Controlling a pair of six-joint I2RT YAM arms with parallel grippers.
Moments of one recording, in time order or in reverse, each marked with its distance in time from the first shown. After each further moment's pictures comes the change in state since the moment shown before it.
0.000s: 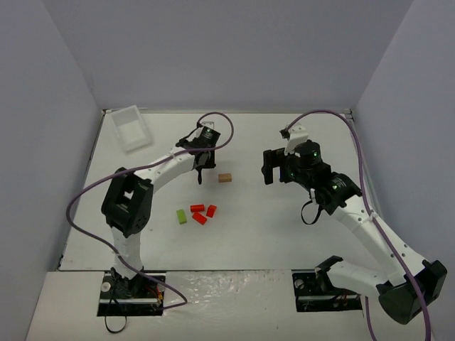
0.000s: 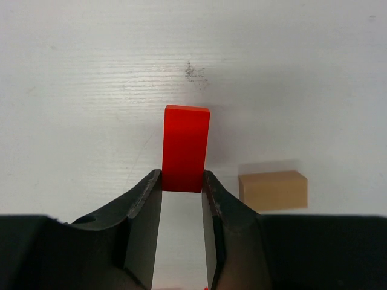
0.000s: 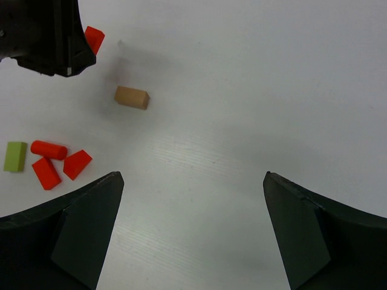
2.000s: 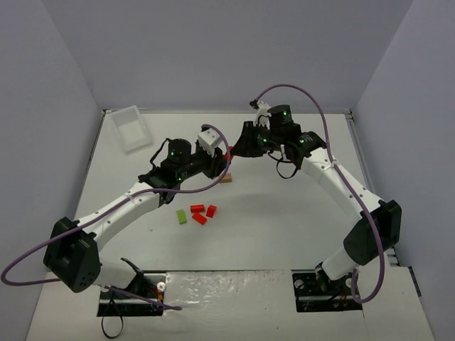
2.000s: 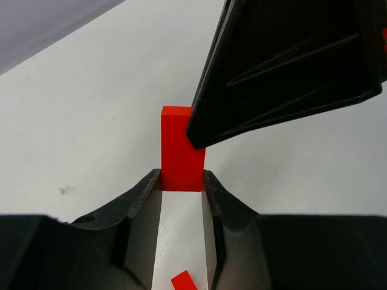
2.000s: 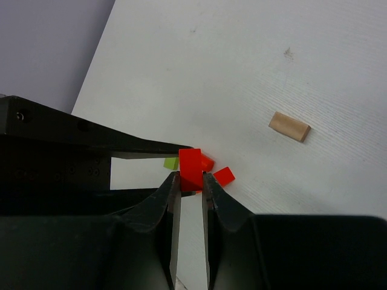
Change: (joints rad) left arm -0.057 -0.611 -0.523 0.630 0.605 0.449; right arm -0.022 0.485 0.429 0.011 -0.557 0.269
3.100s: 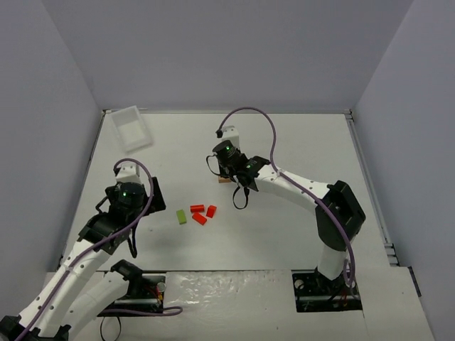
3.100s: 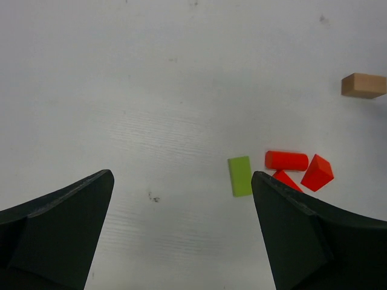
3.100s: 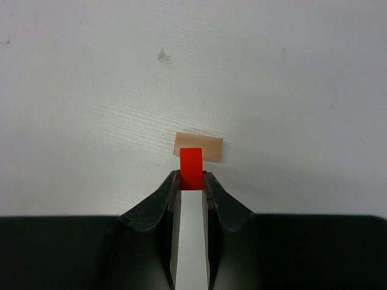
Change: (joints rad) left arm 0.147 -0.635 -0.262 -0.797 -0.746 -0.466; right arm 0.321 0.221 -0.092 0.157 0.841 -0.029
